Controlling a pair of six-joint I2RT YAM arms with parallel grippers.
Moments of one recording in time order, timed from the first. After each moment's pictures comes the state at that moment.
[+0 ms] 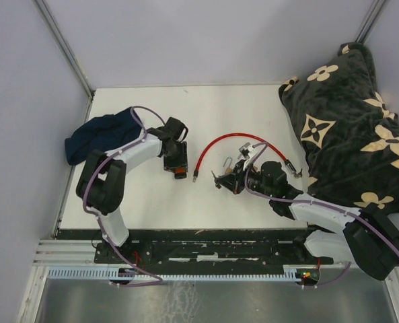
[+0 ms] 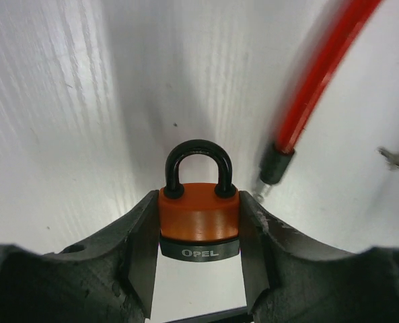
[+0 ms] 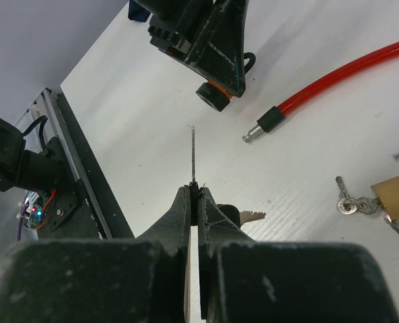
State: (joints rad) left arm -0.48 1.84 1.26 -0.70 0.03 -0.49; right arm 0.66 1.18 0.38 0.59 -0.38 0.45
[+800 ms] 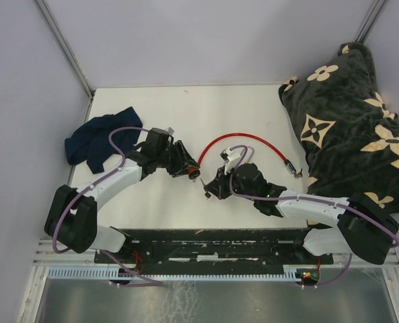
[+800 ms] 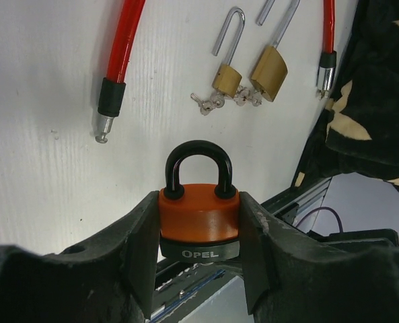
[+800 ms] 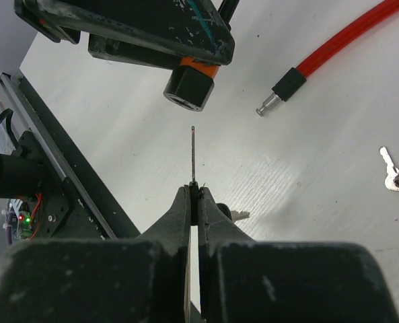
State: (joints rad) left arm -0.48 1.40 0.88 -0.28 0.35 -0.90; right arm 0.90 1.28 0.54 0.36 -0.08 0.53
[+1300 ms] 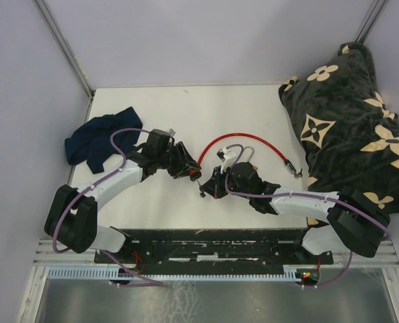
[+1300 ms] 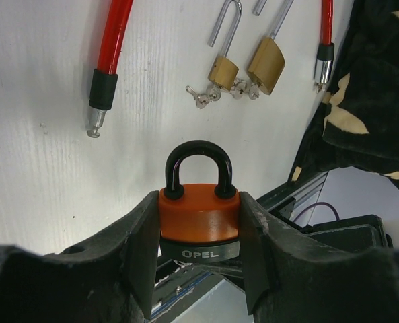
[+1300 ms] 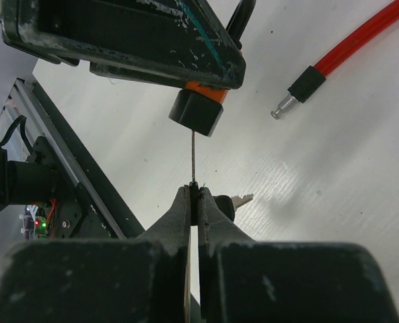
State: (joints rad) left arm -0.49 1.40 0.86 -0.26 0.37 -0.92; right arm 0.90 1.38 0.57 0.40 -0.11 0.59
